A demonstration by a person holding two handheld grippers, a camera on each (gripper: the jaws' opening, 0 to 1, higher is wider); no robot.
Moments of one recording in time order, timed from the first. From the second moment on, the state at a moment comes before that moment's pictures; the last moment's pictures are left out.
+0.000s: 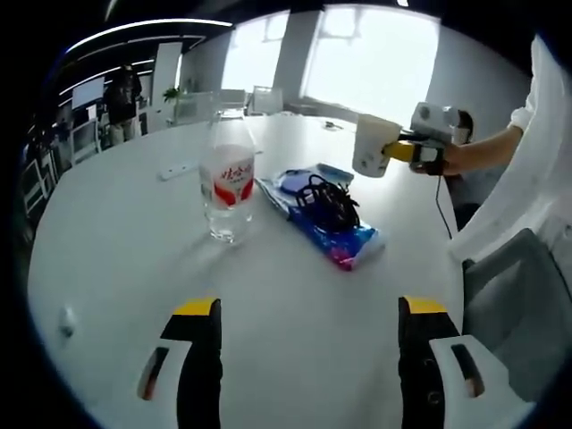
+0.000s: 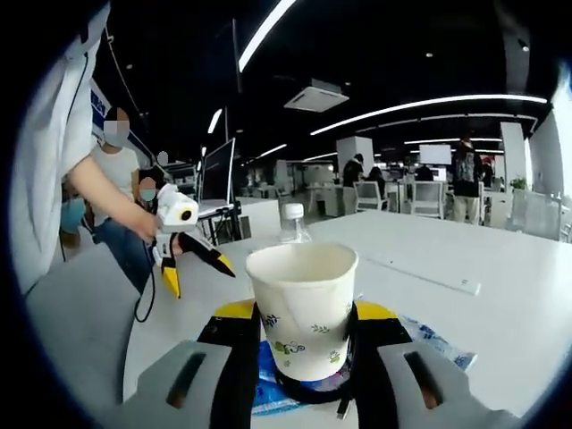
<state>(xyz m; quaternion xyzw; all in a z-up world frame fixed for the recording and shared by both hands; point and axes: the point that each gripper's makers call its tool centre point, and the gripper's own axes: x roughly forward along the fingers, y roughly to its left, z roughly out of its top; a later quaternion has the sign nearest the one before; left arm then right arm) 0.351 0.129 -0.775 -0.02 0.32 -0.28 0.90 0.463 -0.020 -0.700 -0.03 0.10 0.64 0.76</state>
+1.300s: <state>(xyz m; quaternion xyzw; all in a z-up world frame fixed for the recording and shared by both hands) 0.339 0.154 -0.773 -0.02 0.32 -0.26 0.91 0.403 0.074 -0.731 0.00 0.11 0.69 0.71</state>
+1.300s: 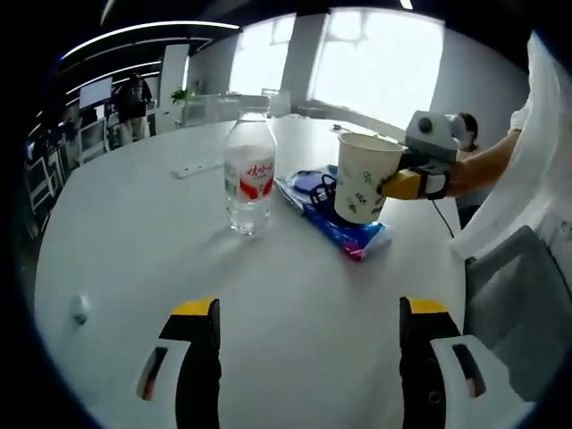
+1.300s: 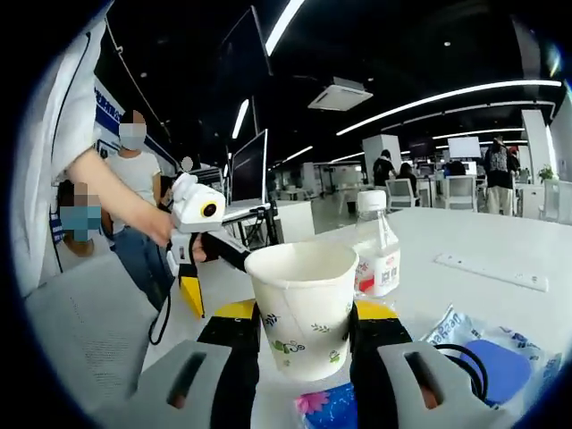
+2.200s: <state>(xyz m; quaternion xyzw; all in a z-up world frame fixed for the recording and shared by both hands) 0.333 0.159 -0.753 -0.01 0.30 -0.28 0.91 0.367 0.095 -0.792 -0.05 0.15 0.71 0.69</state>
